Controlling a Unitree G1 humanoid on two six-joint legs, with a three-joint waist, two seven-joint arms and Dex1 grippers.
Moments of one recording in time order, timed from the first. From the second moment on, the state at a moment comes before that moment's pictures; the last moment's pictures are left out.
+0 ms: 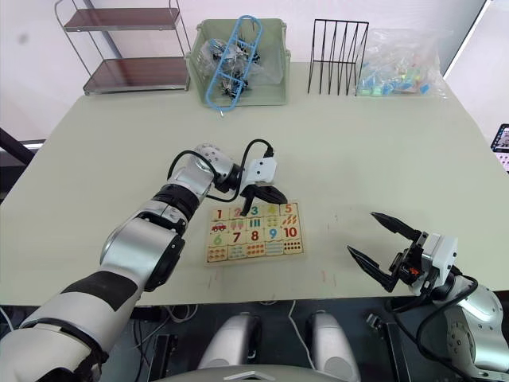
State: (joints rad) left arm -1.14 0.26 -0.28 1.19 0.19 -0.34 -1.40; right arm 0.22 -0.47 -0.23 -0.18 0.58 -0.19 1.08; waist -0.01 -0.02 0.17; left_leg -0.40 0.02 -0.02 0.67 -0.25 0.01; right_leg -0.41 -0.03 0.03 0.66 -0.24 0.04
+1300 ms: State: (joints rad) left arm -0.56 0.55 0.20 0.17 -0.36 0.38 -1.15; right arm 0.07 -0.53 -0.21 -0.02 0.56 -0.11 1.12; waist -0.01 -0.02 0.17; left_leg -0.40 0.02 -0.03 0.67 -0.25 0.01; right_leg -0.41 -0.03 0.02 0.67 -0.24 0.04
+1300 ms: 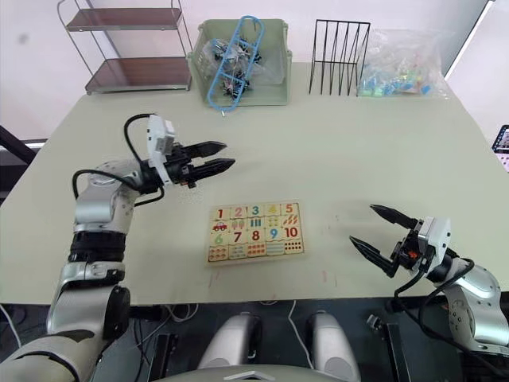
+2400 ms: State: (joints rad) left arm 0.33 0.49 0.47 -0.34 -0.49 0.43 -0.68; right arm 0.10 -0.54 -0.26 0.12 0.46 -0.16 0.98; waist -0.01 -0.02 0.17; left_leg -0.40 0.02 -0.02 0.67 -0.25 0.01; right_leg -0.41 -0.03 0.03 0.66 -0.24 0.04
